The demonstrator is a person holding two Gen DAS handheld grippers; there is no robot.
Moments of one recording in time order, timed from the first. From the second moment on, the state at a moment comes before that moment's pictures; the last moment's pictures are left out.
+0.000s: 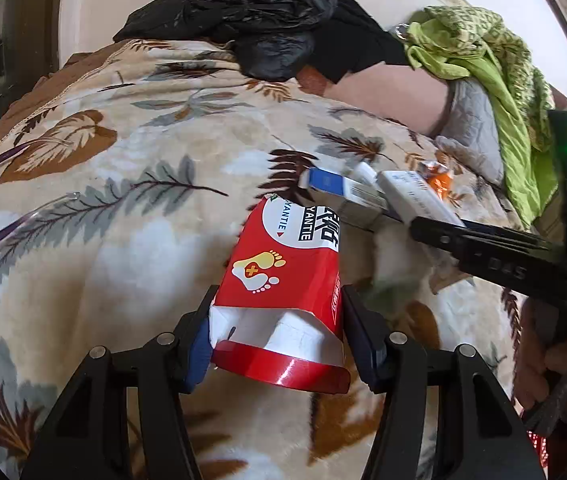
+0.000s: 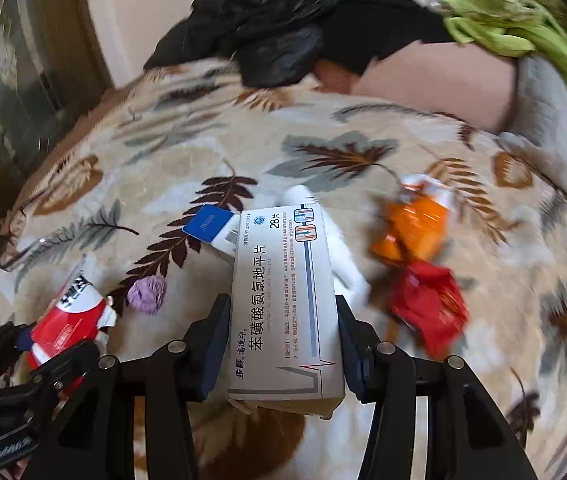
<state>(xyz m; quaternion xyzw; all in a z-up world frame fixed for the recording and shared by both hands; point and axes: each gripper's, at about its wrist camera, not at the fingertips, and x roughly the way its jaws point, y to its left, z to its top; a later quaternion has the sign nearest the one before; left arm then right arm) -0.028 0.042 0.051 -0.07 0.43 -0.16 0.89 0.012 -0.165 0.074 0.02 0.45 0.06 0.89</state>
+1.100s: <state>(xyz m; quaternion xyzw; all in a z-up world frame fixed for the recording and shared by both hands) -0.120 -0.034 0.041 0.02 0.38 -0.18 0.91 -0.167 -0.248 0.055 0.16 0.37 -0.01 0.91</state>
